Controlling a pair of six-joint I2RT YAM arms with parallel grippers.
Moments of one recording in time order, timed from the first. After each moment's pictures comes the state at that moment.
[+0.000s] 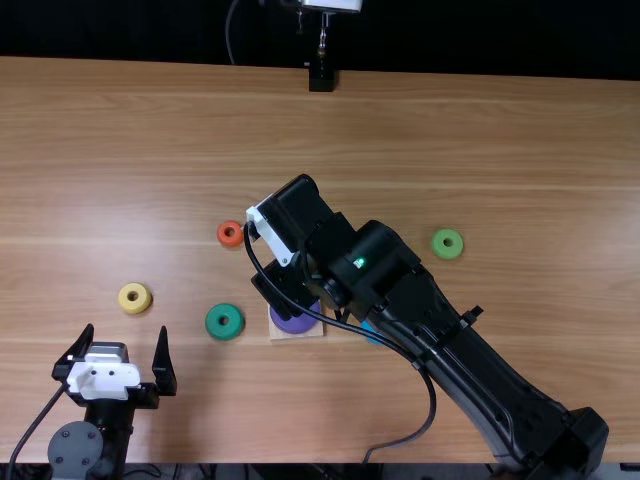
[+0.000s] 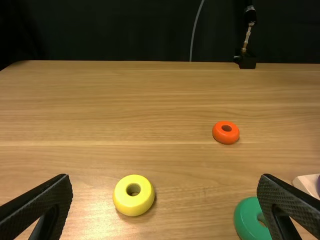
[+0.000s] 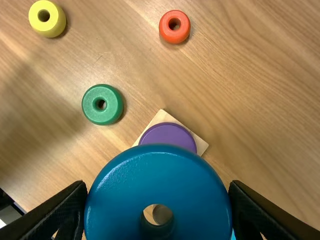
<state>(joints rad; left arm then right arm) -0.06 0.01 0.08 -0.23 -0.03 -0.05 0.75 1.82 1.82 -1.12 -0.04 -0.03</state>
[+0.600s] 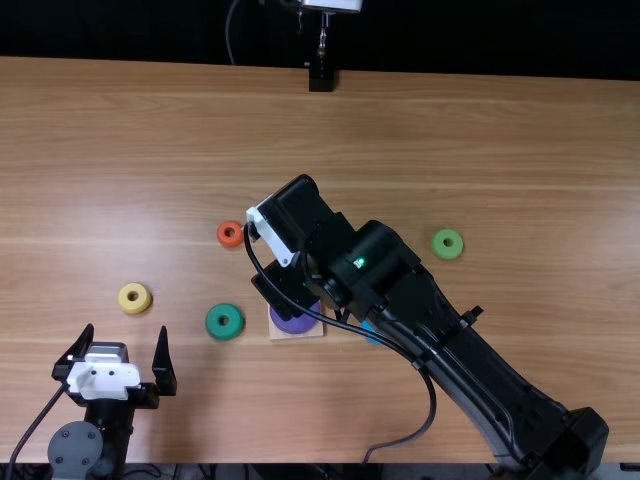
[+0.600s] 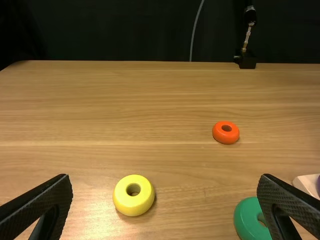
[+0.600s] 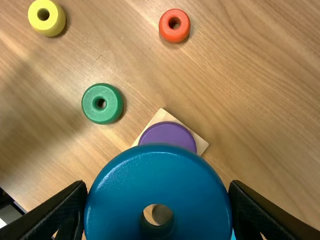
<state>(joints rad) -0.06 0.01 0.08 -0.23 -0.03 -0.05 0.75 1.82 1.82 -1.13 -0.04 -0.03</state>
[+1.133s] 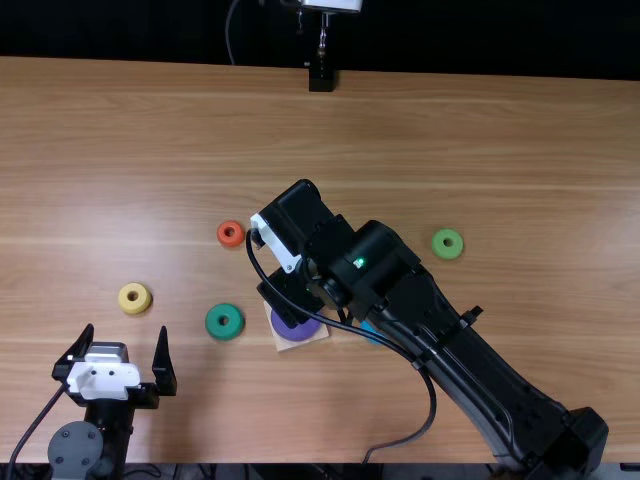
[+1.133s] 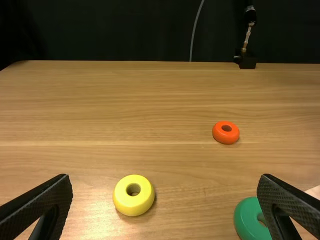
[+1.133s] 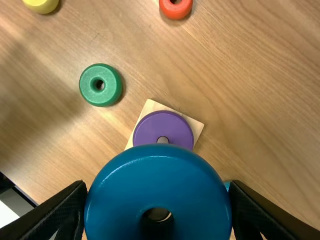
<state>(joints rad) -0.06 0.01 0.08 -0.23 -0.03 -0.05 0.75 1.82 1.82 -1.19 -0.04 -0.03</state>
